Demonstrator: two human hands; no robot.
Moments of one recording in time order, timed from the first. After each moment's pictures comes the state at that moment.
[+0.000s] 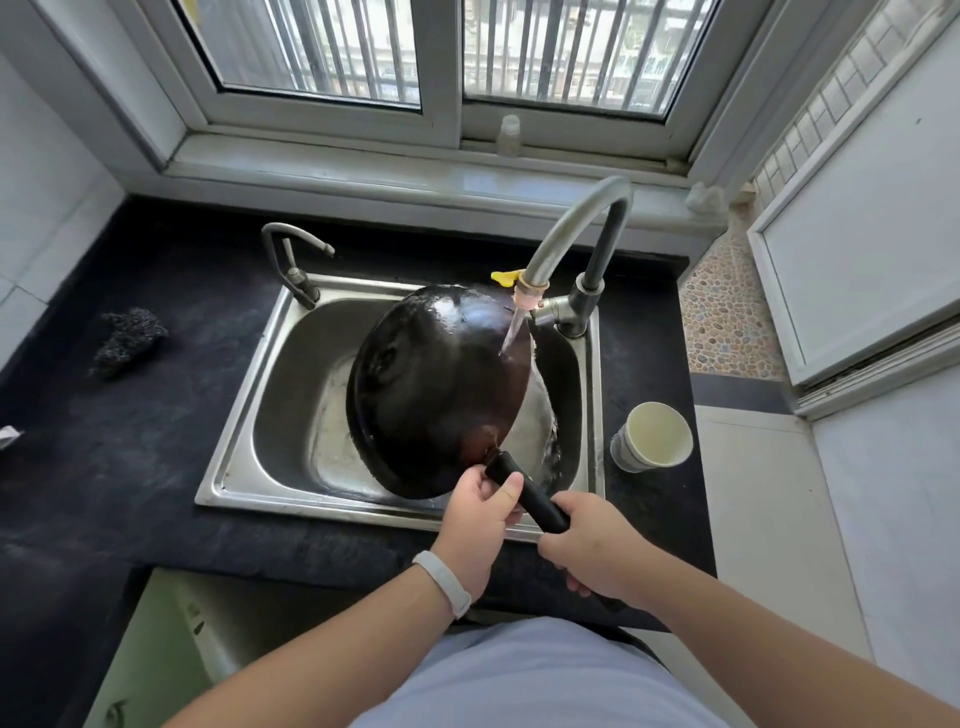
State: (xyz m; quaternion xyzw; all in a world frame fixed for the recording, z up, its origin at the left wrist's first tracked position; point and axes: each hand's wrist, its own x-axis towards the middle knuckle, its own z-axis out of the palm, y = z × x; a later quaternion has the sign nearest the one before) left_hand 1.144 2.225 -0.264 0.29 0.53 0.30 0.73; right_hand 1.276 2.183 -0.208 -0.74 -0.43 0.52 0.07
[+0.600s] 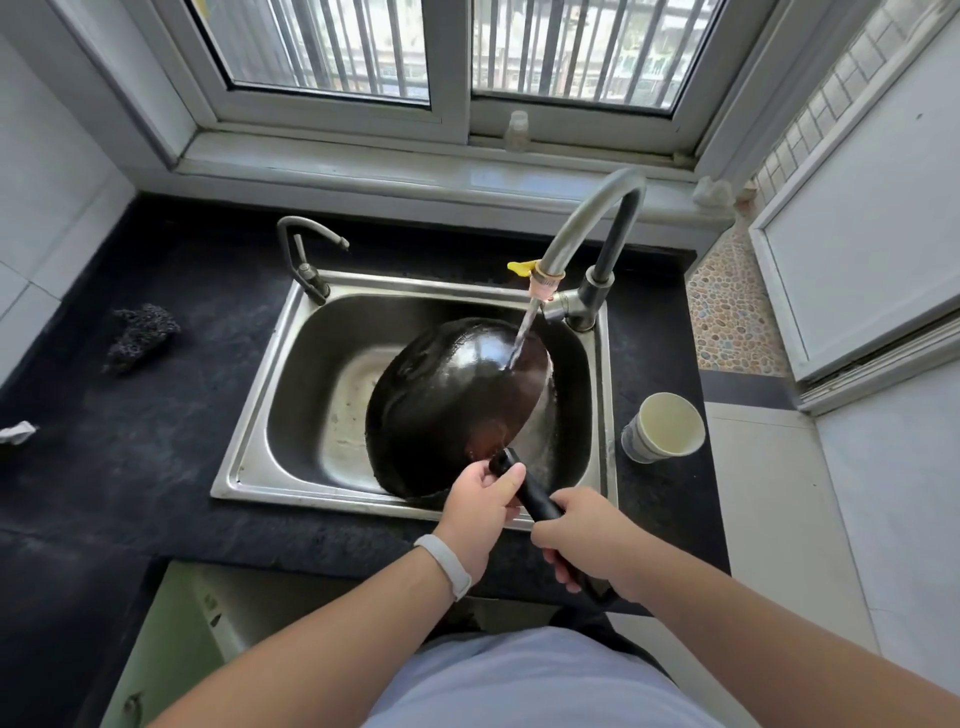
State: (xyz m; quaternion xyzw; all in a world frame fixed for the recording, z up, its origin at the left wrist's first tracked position) left_hand 1.128 2.233 -0.268 0.30 0.55 0.26 0.74; right_hand 1.251 2.187 -0.204 -0.73 -0.32 0.60 0.10
